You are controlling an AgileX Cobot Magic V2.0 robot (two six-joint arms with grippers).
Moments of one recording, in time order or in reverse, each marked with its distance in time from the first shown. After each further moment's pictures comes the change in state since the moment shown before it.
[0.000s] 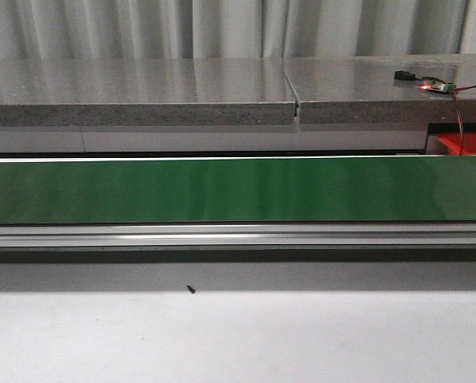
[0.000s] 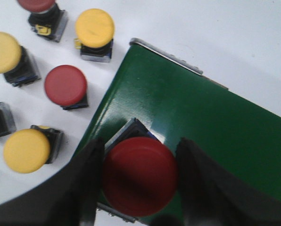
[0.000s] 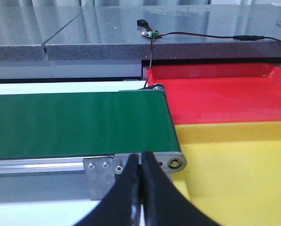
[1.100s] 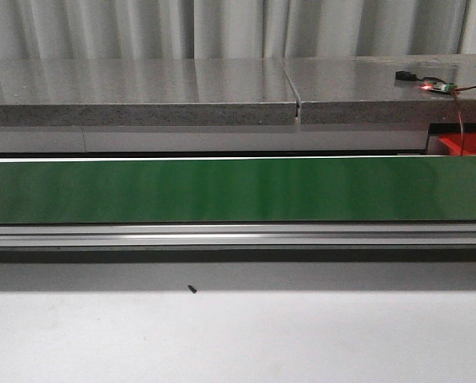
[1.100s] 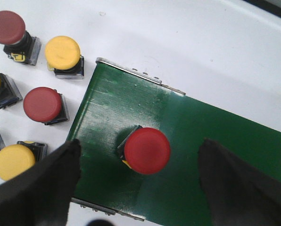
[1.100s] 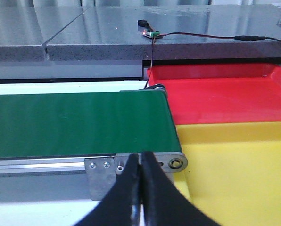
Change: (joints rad) left arm -0.025 -0.039 -0.115 -0.041 0.104 0.057; right arm 0.000 0.000 0.000 0.000 0.000 0.000
